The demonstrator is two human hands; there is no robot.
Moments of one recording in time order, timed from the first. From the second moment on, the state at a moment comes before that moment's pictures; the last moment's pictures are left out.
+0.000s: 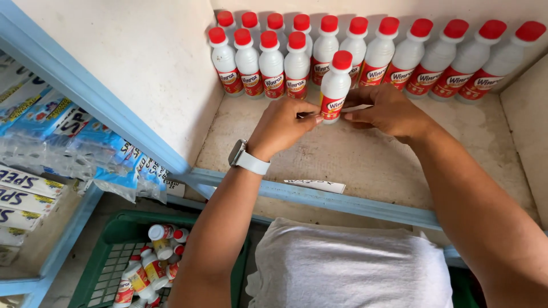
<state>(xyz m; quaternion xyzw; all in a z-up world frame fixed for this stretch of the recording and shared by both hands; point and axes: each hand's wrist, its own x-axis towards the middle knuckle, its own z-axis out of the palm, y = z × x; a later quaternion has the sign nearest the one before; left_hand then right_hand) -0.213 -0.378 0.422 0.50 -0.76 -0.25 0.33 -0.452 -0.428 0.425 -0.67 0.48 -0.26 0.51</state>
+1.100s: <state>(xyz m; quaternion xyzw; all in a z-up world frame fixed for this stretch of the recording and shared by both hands) -0.210 -0.399 0.390 0.51 -0.76 -0.18 0.35 -0.430 -0.416 0.416 -0.57 0.42 -0.36 0.60</state>
